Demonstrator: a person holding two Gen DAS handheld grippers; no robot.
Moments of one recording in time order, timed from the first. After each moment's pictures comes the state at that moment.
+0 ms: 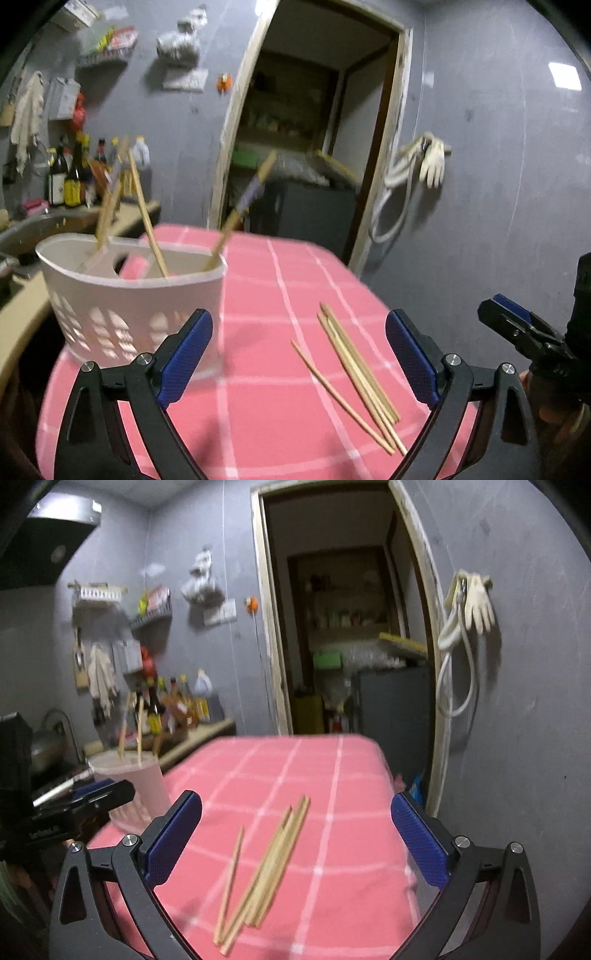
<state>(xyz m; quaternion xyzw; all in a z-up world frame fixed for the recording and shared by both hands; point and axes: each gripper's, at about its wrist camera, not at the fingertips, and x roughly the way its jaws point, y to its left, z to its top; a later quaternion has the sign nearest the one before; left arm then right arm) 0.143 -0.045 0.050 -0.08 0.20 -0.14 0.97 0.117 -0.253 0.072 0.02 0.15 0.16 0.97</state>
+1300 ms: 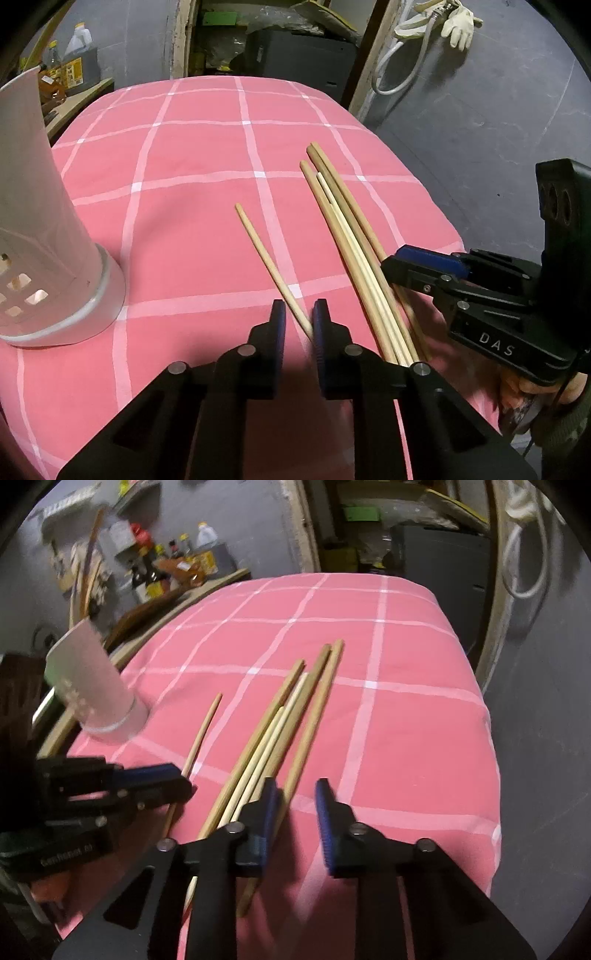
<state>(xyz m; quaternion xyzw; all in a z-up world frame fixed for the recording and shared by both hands) 0.240 -0.102 -0.026 -0.03 0.47 -0.18 0.87 0.225 -0.228 -0.011 -0.03 0.43 0.23 0.87</state>
